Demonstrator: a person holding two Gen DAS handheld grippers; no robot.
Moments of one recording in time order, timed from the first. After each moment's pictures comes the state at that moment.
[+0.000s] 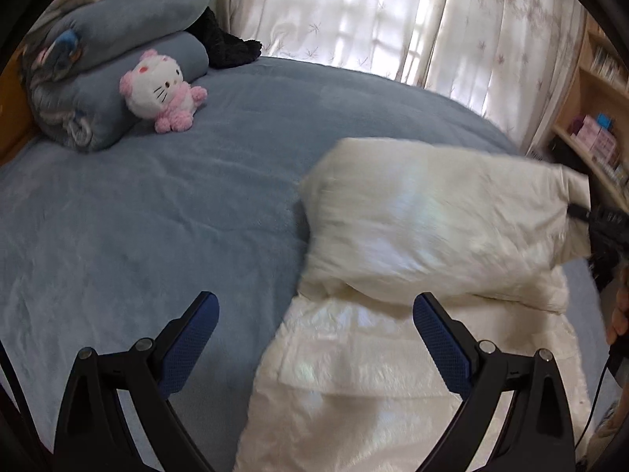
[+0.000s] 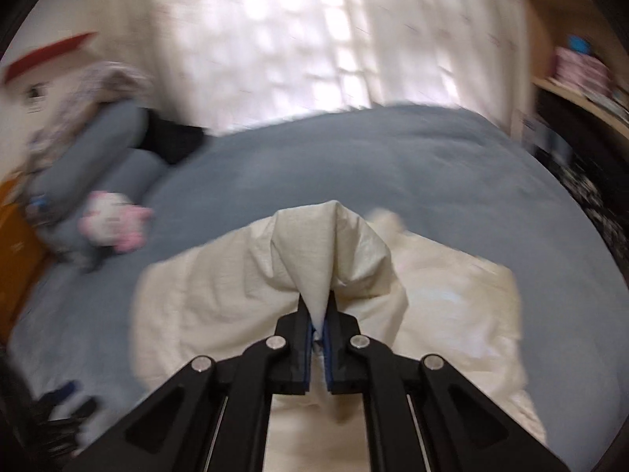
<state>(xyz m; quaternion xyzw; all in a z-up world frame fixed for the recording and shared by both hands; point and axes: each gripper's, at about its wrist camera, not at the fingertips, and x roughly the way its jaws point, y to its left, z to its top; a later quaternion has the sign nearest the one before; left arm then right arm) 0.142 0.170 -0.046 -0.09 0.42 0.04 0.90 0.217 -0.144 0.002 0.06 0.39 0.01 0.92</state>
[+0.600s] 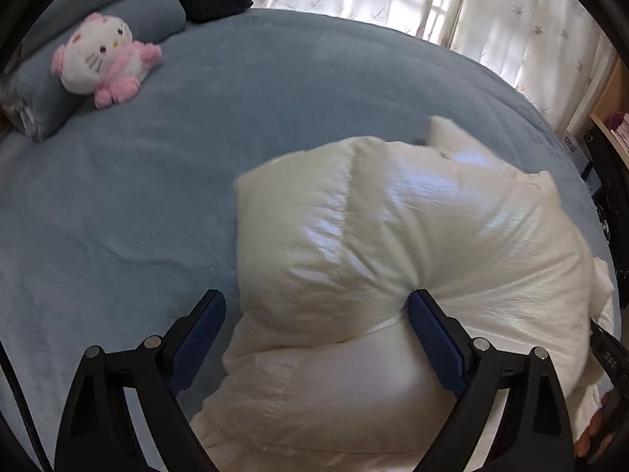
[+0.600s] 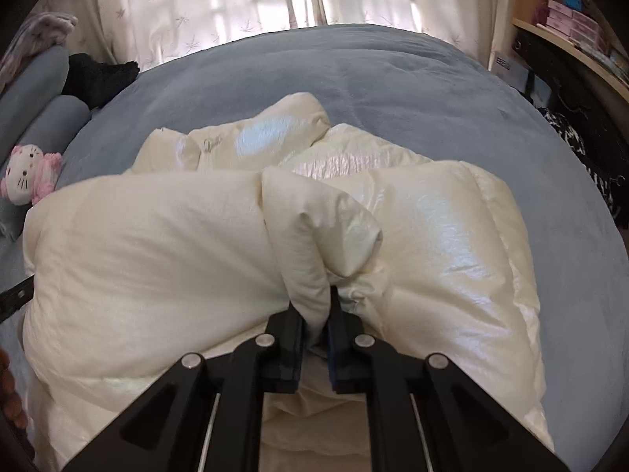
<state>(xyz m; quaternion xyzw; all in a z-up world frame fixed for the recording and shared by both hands) 0.305 0.127 -0.133 -0.12 0.48 0.06 0.86 0.267 -0.184 -0.121 0.04 0.47 -0.02 0.88</state>
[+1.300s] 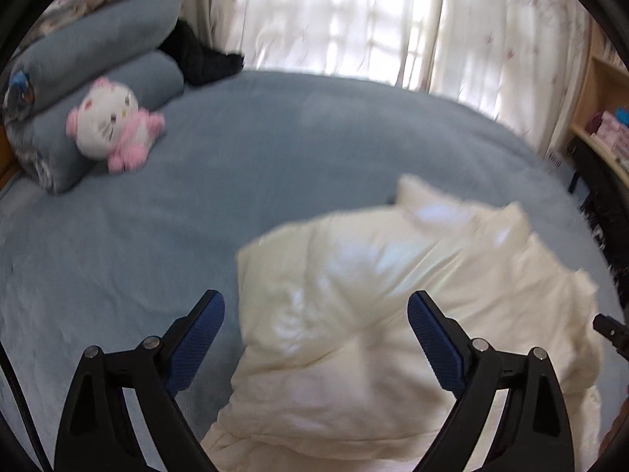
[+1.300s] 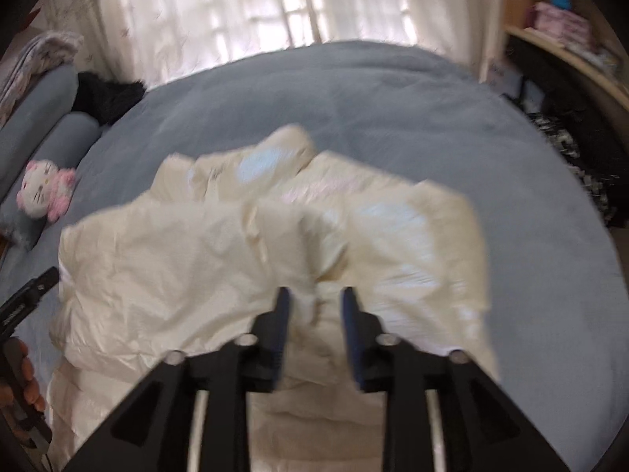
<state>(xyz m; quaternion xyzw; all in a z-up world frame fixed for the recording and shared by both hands) 0.278 0.102 -0.059 -0.08 0.39 0.06 0.92 0.233 -0.205 -0.058 0.06 0.43 -0.04 0.90</state>
